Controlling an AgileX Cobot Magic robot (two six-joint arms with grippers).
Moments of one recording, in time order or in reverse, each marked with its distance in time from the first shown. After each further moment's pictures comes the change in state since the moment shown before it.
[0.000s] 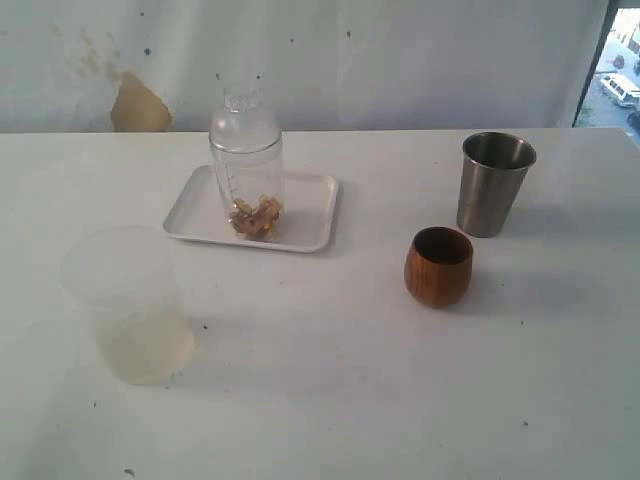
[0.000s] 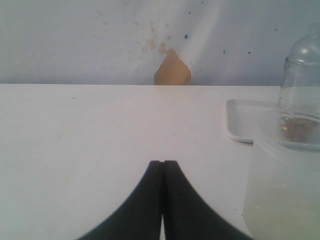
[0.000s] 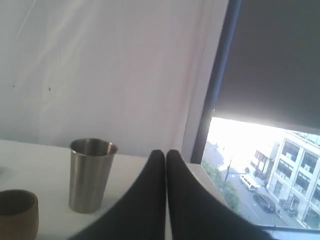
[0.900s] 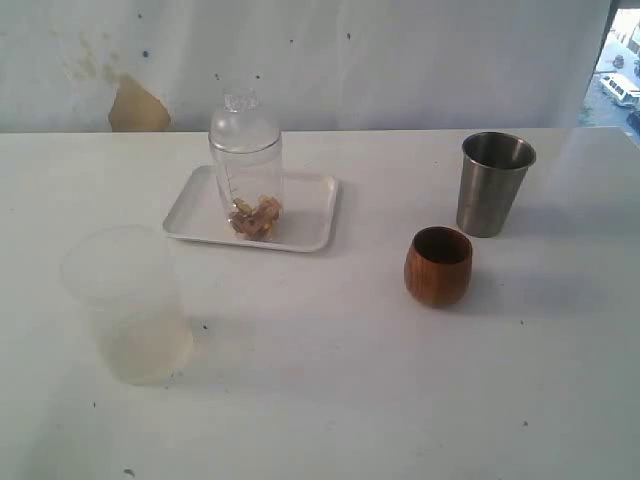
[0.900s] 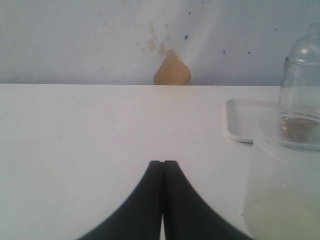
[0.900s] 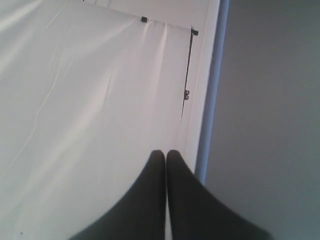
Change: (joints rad) left arm 0.000 0.000 0.000 0.000 0.000 0.000; right arm 0.000 0.024 -0.268 -0.002 -0.182 -0.014
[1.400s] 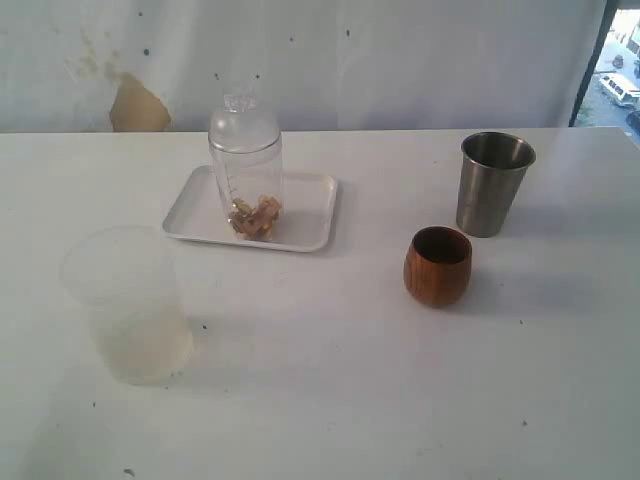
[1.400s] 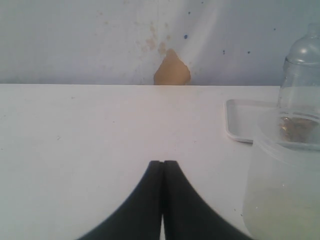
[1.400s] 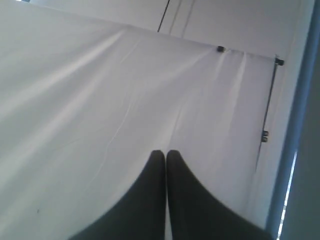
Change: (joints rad) left arm 0.000 0.000 0.000 0.000 0.000 0.000; right arm 0.270 0.411 -0.366 -0.166 -0.033 0.056
